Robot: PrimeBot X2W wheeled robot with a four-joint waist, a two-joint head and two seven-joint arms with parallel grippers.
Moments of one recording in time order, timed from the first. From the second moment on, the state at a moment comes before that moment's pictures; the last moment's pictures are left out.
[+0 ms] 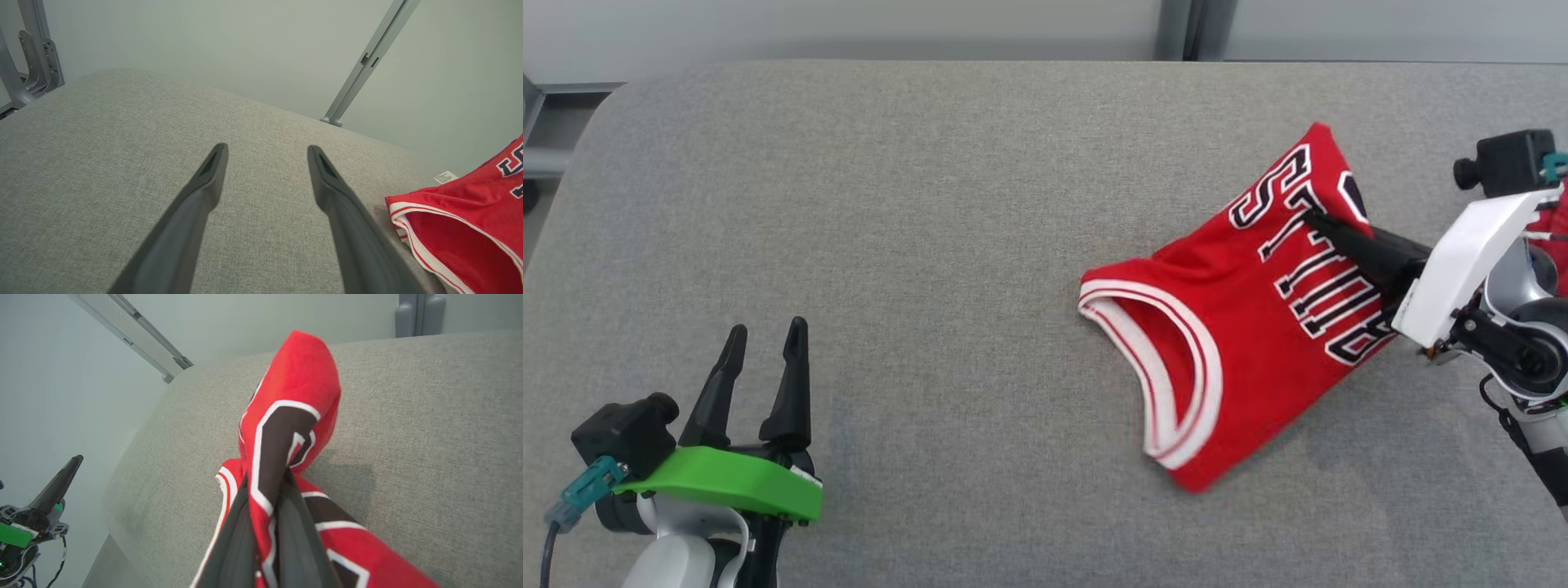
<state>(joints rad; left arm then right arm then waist) -0.08 0.23 -0.27 0.01 -0.73 0.07 -0.19 -0.37 -0.45 0.32 0.06 0.98 0.11 0.55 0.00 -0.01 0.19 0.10</state>
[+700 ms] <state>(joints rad) -0.07 0.26 -0.29 -0.06 -0.71 0.07 -0.17 -0.48 -0.63 0.08 0.09 0.99 -0.04 0.56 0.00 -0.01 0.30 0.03</state>
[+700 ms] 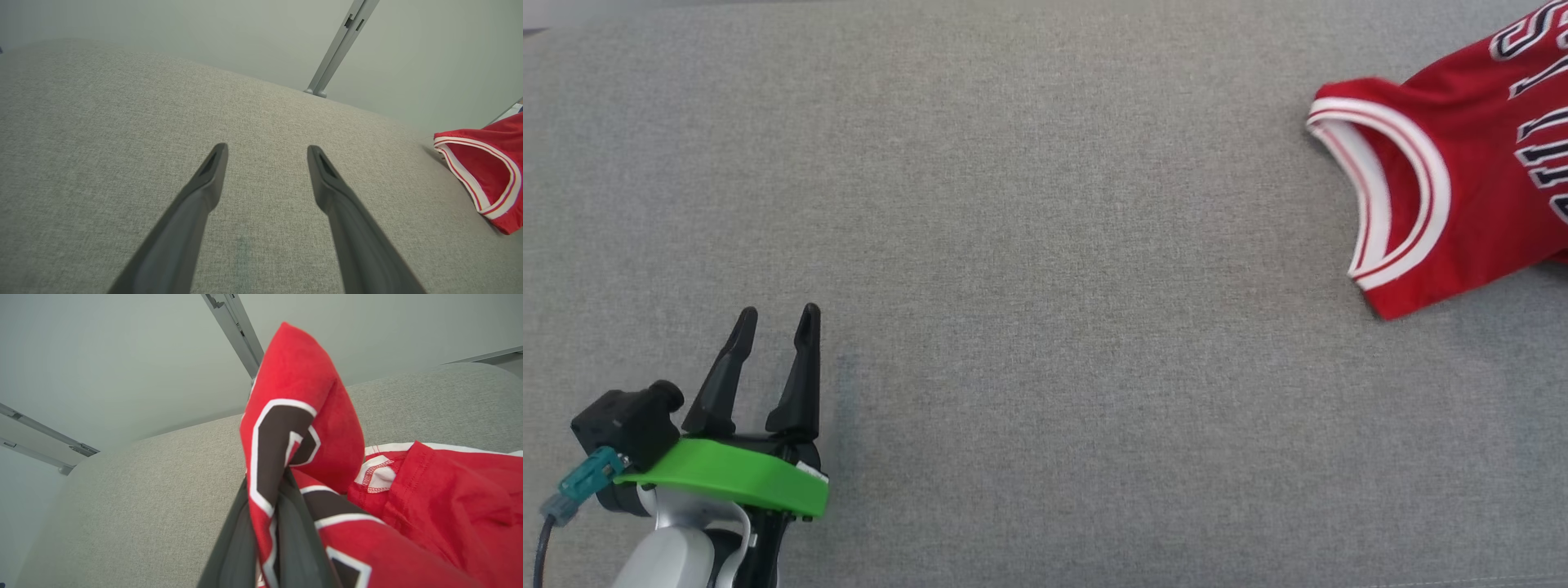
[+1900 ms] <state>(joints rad) -0.17 0.26 -0.30 -0.01 -0.69 0.06 -0.14 -0.44 -0.68 0.01 0.36 0.70 -0.10 0.18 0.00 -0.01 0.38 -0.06</state>
